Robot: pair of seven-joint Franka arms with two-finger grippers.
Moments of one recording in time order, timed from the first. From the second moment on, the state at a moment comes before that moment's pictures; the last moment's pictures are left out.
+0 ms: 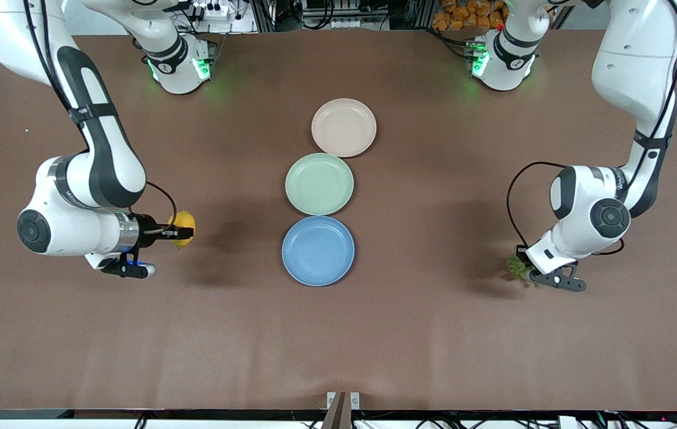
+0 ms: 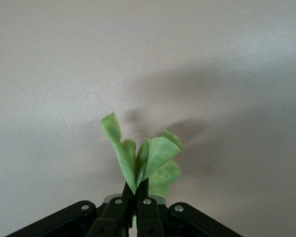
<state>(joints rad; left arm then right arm) -0.06 0.51 -0.03 -1.86 0.07 2.39 0.12 0.08 0.47 0.06 -1.66 0.27 1.89 0.15</state>
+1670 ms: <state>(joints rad) -0.35 0.21 -0.49 -1.99 -0.10 1.99 -1.08 0.31 0.85 0.25 -1.35 0.27 2.36 0.70</state>
